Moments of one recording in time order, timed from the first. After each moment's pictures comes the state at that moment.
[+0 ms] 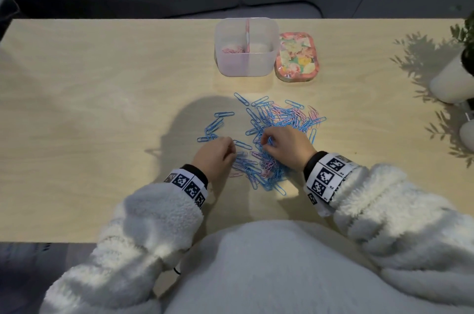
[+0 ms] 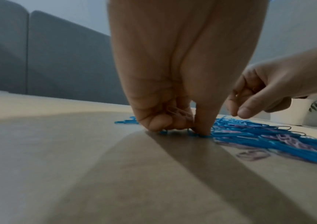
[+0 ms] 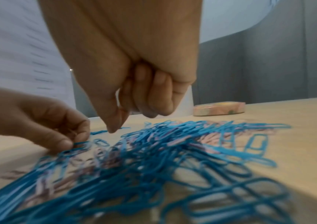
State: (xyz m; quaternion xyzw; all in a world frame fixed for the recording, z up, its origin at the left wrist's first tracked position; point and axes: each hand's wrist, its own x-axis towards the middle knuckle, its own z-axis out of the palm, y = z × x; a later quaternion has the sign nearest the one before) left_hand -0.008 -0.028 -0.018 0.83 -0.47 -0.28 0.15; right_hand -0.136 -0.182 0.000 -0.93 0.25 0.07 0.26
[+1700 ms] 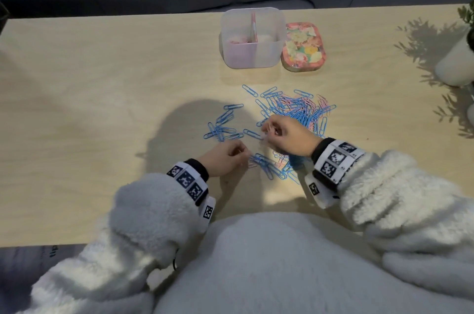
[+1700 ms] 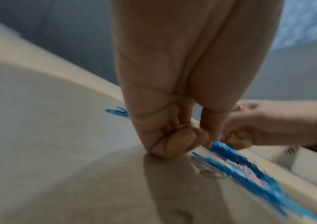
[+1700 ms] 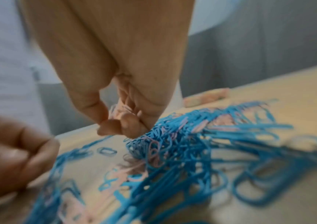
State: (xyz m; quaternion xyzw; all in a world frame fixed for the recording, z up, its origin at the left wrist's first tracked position) left_hand 0.001 -0.011 -0.023 0.74 -0.40 -0.47 0.27; right_hand -0.120 -0.164 -0.009 -0.82 0.28 0.05 0.49
